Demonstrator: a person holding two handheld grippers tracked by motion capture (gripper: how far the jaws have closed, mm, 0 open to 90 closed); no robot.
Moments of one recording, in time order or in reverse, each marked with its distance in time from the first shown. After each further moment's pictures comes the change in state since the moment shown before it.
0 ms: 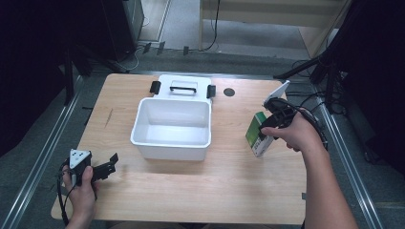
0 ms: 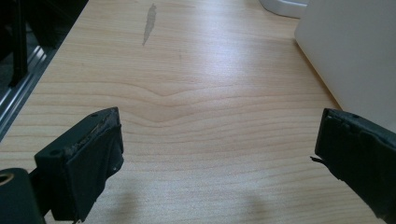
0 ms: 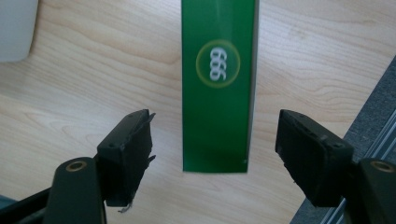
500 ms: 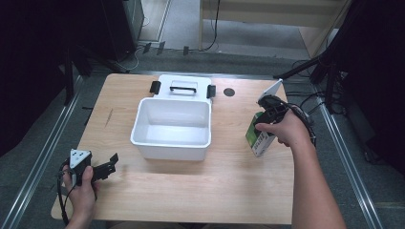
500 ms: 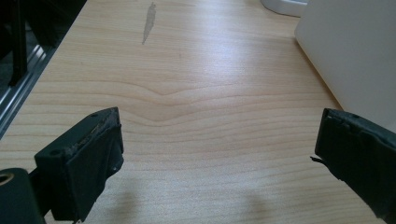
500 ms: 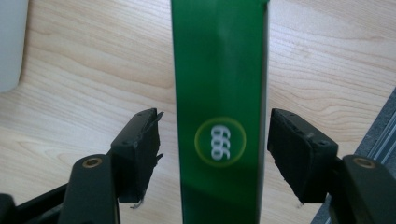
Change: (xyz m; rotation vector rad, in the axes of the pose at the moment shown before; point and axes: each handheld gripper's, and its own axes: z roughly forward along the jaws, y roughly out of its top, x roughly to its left) left arm 0.000 0.000 0.000 0.004 0.001 0.000; right arm 0.002 0.023 0.018 0.014 -0.009 0.039
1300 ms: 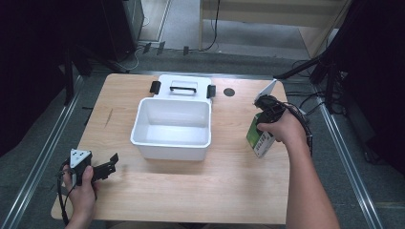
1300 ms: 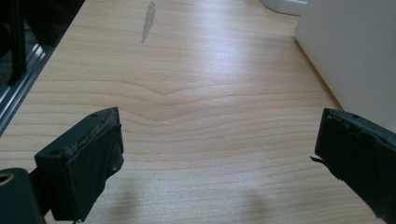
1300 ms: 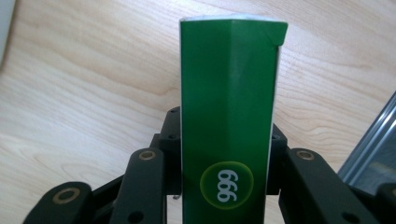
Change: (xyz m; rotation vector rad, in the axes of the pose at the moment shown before) left arm 0.000 0.000 0.000 0.005 -0.003 0.002; right arm 0.004 0.005 0.006 -0.021 -0.046 -0.124
